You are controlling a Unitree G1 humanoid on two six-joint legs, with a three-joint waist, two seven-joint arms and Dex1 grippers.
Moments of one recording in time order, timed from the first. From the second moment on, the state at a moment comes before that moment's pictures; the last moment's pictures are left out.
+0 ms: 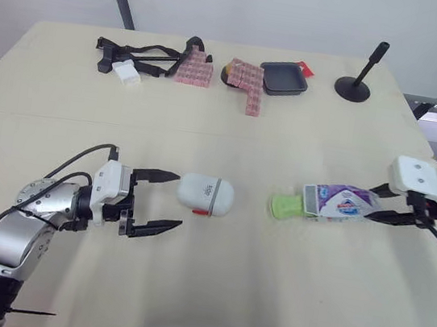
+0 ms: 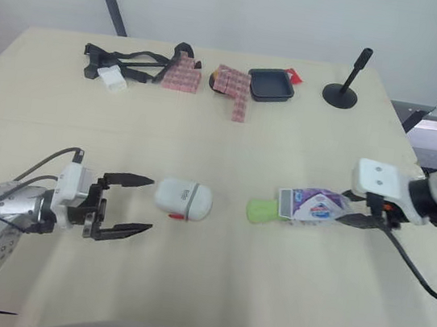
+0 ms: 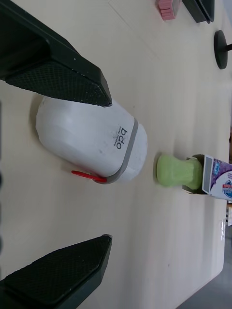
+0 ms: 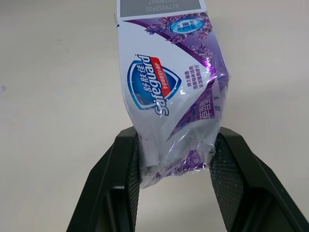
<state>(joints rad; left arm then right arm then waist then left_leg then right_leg) 0.06 0.65 0.07 -0.27 -0.50 0.05 -1.18 -0.25 -1.25 -0.05 -0.11 0.26 0.34 1.47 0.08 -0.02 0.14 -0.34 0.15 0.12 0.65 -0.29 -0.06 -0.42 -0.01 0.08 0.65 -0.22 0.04</state>
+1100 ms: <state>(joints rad) 0.08 0.62 0.08 -0.37 -0.64 0.15 -1.12 -0.23 -0.50 -0.52 -0.25 0.42 1.08 0.30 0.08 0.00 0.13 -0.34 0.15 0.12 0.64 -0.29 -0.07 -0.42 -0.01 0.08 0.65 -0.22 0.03</state>
